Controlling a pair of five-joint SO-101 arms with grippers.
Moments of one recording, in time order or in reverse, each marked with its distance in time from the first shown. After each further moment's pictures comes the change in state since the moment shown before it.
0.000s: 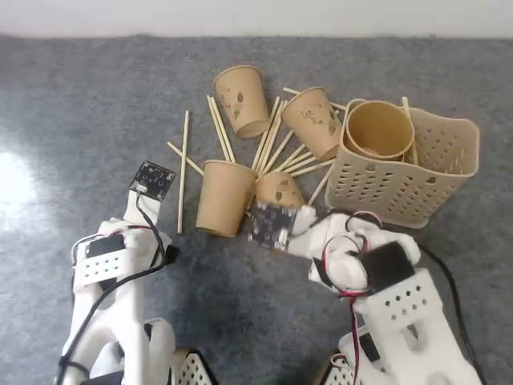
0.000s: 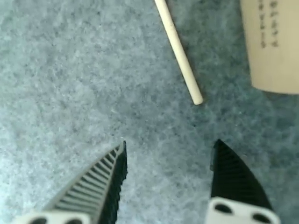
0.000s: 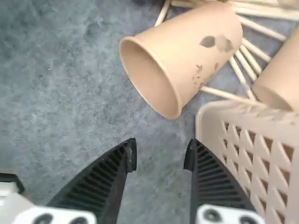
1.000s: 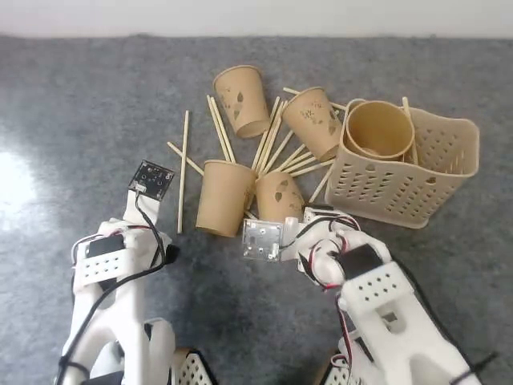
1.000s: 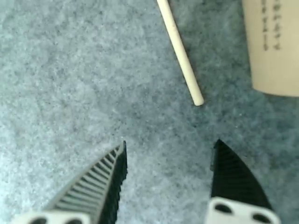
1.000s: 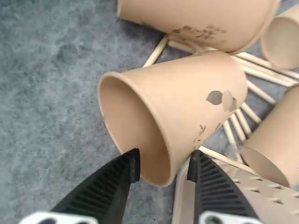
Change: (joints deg) left arm 0.0 0.0 0.0 0.0 0.5; right arm 0.3 9.5 18.6 -35.3 9.6
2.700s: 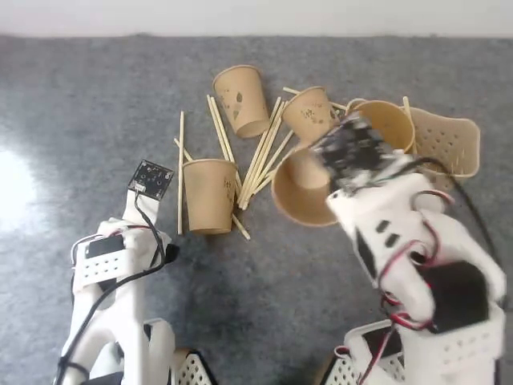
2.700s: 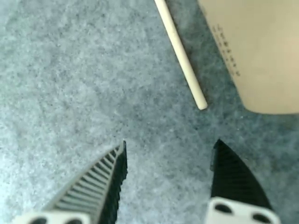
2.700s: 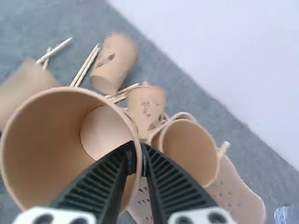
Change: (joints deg) left arm 0.0 0.0 0.2 -0.8 0.1; right arm 12.0 -6.6 -56.9 34.5 -35.3
